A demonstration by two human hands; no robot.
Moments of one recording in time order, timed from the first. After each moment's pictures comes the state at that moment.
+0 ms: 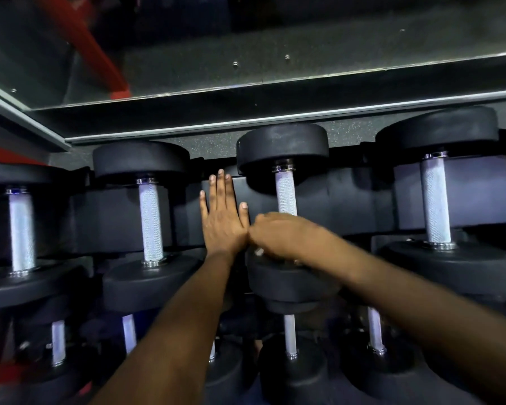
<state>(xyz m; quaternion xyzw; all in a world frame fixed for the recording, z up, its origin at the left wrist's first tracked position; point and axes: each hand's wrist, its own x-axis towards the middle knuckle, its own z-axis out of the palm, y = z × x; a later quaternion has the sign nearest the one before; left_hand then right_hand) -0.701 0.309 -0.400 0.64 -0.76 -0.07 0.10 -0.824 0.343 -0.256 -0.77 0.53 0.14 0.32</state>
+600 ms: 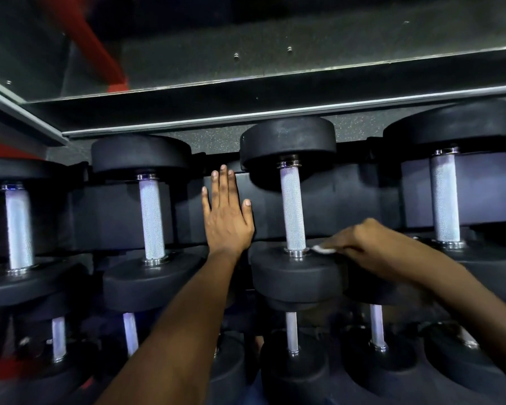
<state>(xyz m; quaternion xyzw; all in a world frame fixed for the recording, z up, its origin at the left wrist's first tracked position) -0.701 0.311 -0.402 0.64 -0.76 -0.06 0.09 -0.935 0.396 -0.282 -0.72 0.57 -0.01 0.40</state>
